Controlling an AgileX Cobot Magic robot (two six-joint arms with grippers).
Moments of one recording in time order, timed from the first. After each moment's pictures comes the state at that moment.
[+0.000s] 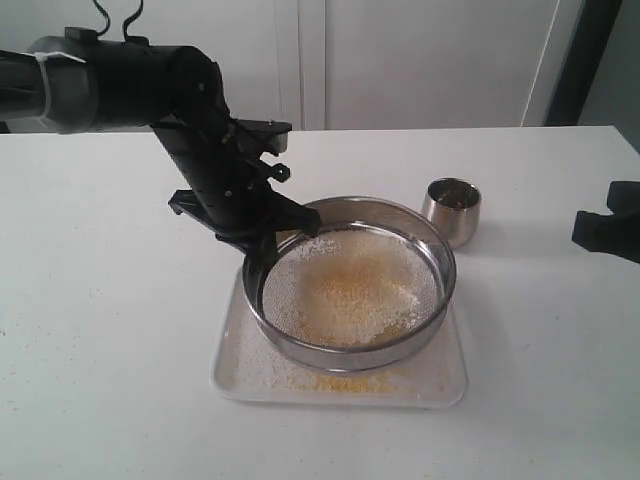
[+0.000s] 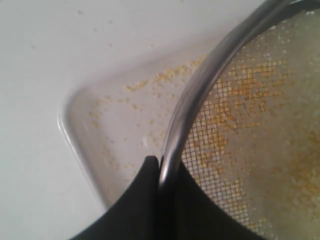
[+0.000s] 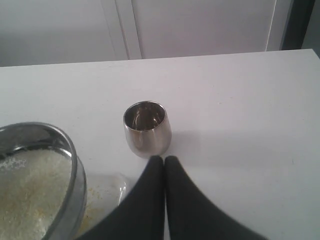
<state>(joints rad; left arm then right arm) -0.57 1.98 -1.57 -0.20 0.92 -0.03 0.15 0.87 -0.46 0.00 0.03 0.09</state>
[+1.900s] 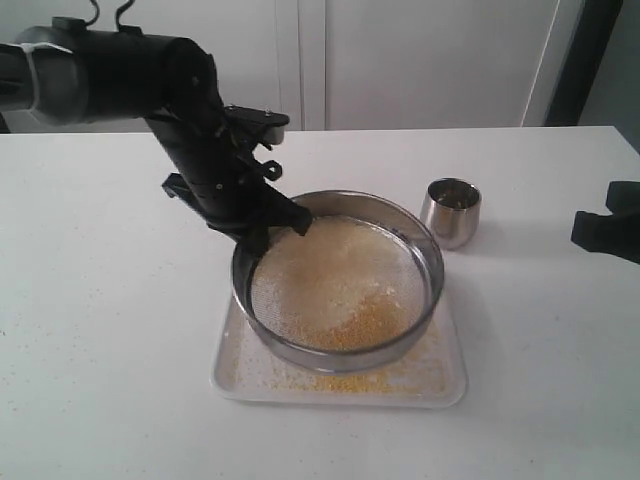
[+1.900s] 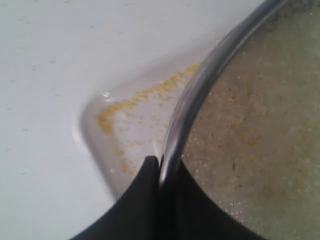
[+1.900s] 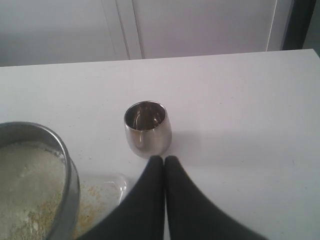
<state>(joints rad) -0.61 1.96 -1.57 -0.13 0.91 0.00 0.15 0.87 -0.46 0.00 0.03 0.09</state>
